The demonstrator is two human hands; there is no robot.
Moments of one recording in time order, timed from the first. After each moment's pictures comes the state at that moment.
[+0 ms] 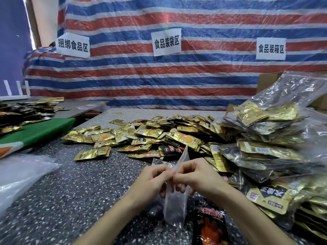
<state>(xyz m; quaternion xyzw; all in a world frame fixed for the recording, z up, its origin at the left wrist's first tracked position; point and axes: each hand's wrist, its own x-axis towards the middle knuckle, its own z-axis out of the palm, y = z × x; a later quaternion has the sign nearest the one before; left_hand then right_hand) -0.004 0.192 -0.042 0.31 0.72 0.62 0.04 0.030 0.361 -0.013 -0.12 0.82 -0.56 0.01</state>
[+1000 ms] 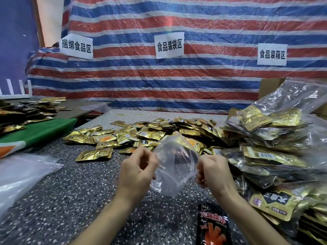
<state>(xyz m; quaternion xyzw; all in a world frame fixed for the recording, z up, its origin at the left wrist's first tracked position) -0.012 0.175 -0.036 0.23 0.71 0.62 -0.24 0.030 0.361 -0.011 0.01 0.76 -0.62 -0.20</state>
